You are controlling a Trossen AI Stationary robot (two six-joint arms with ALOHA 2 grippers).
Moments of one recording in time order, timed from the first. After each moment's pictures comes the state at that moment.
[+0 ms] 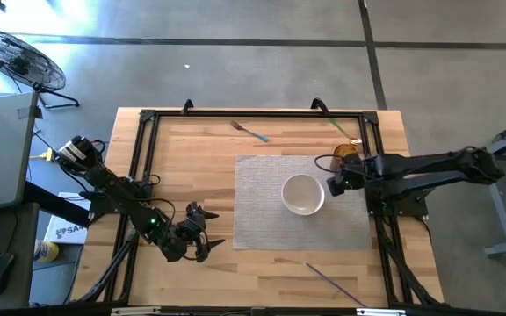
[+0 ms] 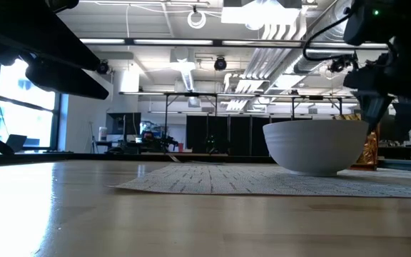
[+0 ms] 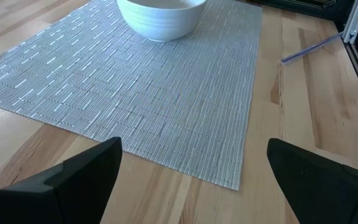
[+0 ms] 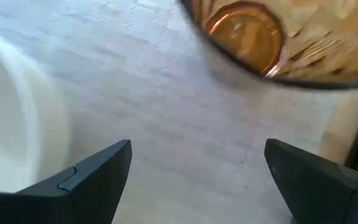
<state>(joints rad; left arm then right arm) -0.73 1.42 0.63 0.10 -0.82 -0.75 -0.05 0.91 0.55 -0.97 0.24 1.17</state>
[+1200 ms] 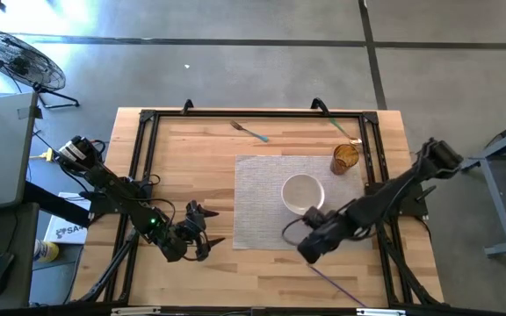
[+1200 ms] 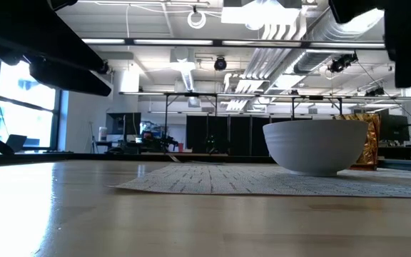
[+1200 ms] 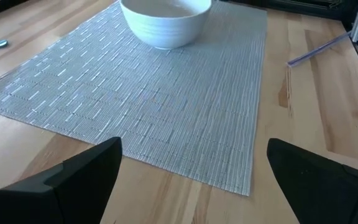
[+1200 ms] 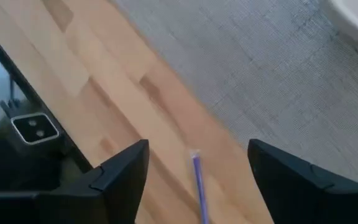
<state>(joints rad) -0.73 1.42 0.63 0.11 -0.86 -0.70 0.57 1.50 1.07 -0.69 0.09 1.38</state>
